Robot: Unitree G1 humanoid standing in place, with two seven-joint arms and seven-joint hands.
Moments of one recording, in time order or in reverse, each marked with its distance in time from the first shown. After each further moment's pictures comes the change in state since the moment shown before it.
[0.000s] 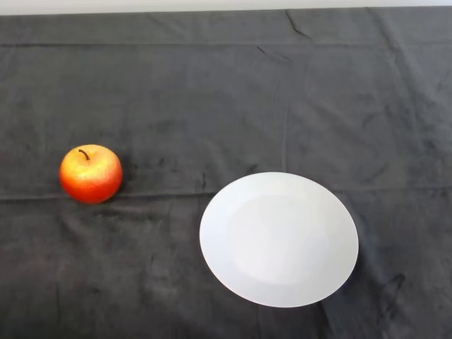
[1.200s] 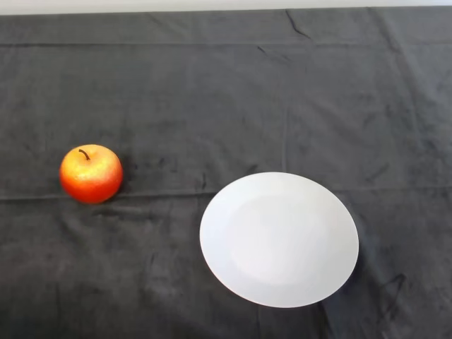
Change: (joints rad) left arm -0.070 -0.083 -0.010 0.000 0.123 -0.017 -0.043; right arm 0.000 0.000 0.000 0.000 0.000 0.000 0.000
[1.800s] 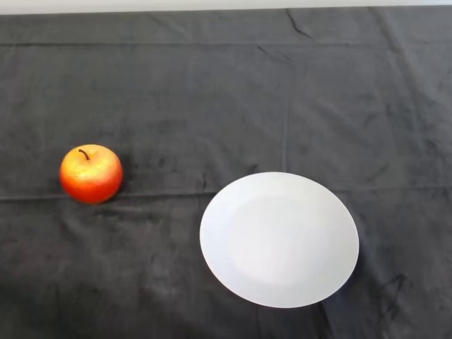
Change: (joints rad) left arm -0.035 -0.089 -0.080 0.000 0.089 0.002 -0.070; right arm 0.000 0.000 0.000 0.000 0.000 0.000 0.000
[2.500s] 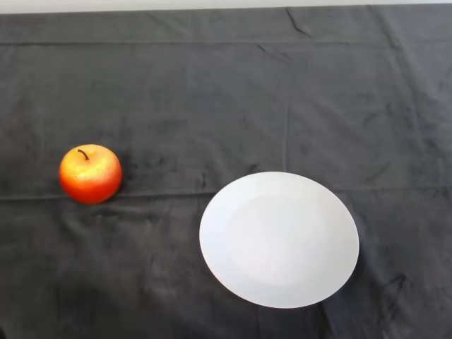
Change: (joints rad) left arm -0.069 -0.090 -0.124 -0.001 0.123 0.004 -0.194; right arm 0.000 0.000 0.000 0.000 0.000 0.000 0.000
